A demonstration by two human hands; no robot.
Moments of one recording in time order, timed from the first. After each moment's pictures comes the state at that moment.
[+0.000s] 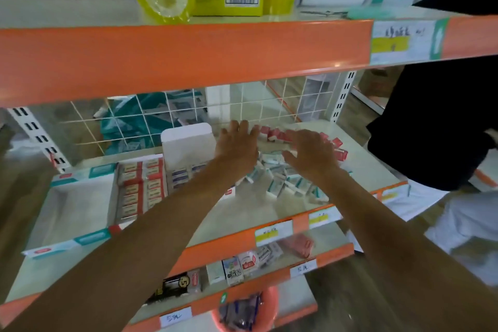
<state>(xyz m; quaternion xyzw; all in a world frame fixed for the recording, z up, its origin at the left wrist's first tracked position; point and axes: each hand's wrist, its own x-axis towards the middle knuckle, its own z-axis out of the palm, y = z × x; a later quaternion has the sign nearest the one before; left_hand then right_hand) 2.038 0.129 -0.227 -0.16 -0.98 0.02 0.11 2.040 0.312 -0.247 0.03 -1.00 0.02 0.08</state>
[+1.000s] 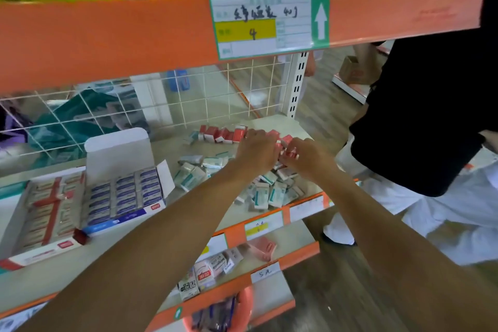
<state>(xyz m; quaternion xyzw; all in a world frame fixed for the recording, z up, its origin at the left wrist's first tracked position) 1.989 0.303 -0.275 -0.23 -0.97 -0.11 0.06 2.030 0.448 -0.267 -0.05 -0.98 0.18 0.01</state>
